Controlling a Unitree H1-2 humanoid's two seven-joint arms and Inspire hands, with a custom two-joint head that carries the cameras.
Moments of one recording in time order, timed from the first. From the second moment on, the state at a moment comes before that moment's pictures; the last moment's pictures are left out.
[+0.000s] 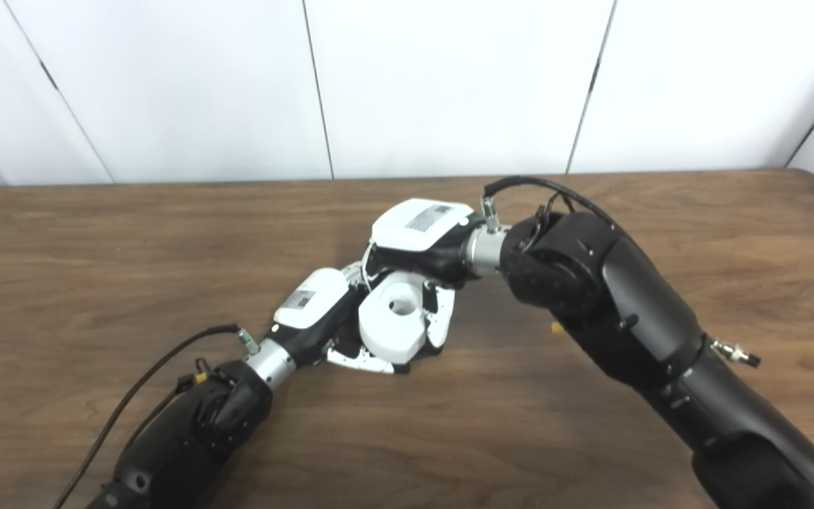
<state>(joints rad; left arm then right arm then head) -0.35 0.23 -0.52 0.31 0.67 -0.25 0.04 -0.70 -0.41 0.51 -0.23 -0.73 0.03 0.90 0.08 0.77</state>
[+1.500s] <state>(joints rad) -0.35 0.23 -0.53 0.30 0.66 -0.23 0.04 -0.67 -0.40 0.51 -0.21 -0.71 0.01 0.86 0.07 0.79</state>
